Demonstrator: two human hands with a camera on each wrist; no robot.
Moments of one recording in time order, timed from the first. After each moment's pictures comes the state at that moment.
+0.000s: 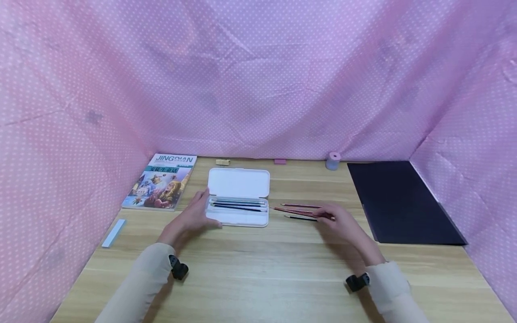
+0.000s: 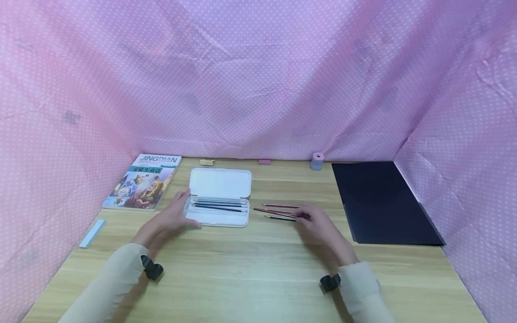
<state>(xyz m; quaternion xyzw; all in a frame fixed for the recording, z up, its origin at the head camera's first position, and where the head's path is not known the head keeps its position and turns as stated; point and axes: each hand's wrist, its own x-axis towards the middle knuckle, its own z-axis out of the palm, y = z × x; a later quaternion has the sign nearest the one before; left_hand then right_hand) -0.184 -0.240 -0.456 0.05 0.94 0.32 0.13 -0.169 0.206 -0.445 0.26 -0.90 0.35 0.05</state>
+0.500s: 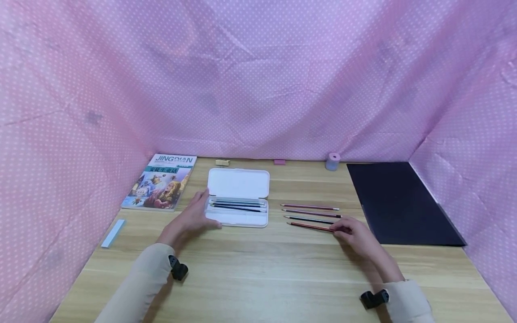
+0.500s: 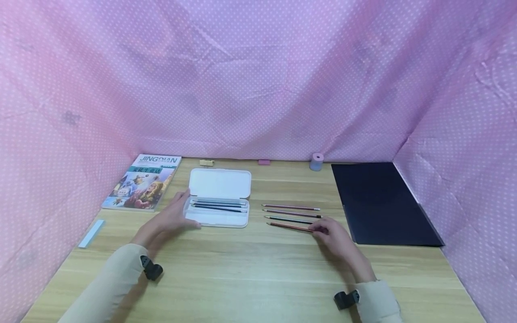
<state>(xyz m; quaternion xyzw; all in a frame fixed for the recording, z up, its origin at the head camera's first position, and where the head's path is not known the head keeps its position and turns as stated) -0.183 -0.240 -0.458 0.06 0.93 0.33 0.13 -0.140 0.249 -0.461 0.18 -0.94 0.30 0.02</state>
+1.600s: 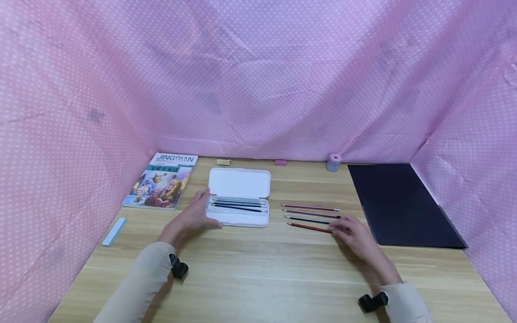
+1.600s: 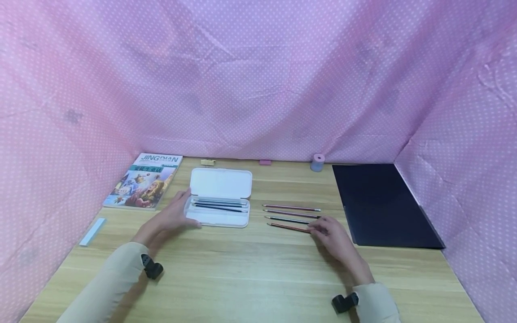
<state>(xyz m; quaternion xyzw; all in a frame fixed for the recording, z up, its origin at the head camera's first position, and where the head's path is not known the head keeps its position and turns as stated) -0.182 -0.240 -0.455 0.06 0.94 0.33 0.12 -0.141 0.244 -0.467 0.19 -0.93 0.29 0.10</state>
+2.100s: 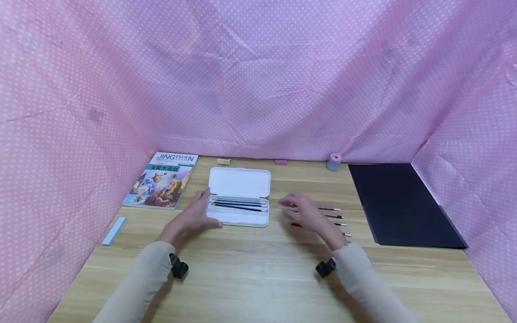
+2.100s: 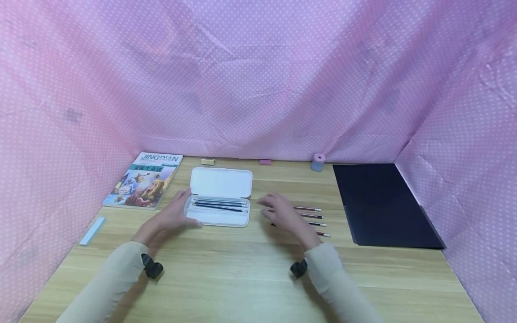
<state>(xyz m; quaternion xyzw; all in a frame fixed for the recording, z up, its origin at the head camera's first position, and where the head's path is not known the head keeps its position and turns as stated) -0.182 -0.238 -0.453 0.06 0.94 0.32 0.13 -0.187 0.117 -0.420 0.29 -0.90 0.34 -0.01</state>
